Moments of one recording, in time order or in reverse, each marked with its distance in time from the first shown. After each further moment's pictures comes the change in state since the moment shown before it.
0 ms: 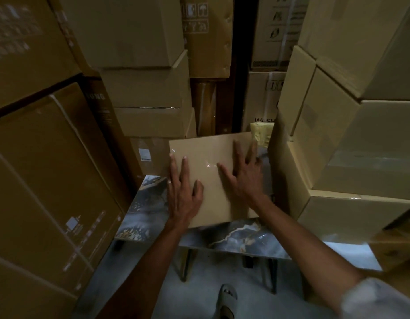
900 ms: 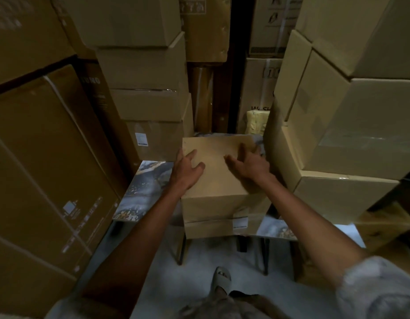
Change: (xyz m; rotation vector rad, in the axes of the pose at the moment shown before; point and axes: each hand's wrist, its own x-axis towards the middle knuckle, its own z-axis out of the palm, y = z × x) left_hand 0.023 0.015 -0.005 -0.164 -0.437 -0.266; right_hand -0.007 0.021 -0.023 -0.168 -0.327 0.247
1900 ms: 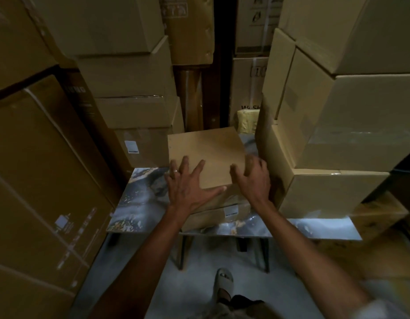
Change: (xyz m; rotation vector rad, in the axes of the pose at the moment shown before) left_hand -0.029 0.007 0.025 0.541 0.010 0.160; right_hand -0.040 0.024 0.033 0.459 0.381 0.108
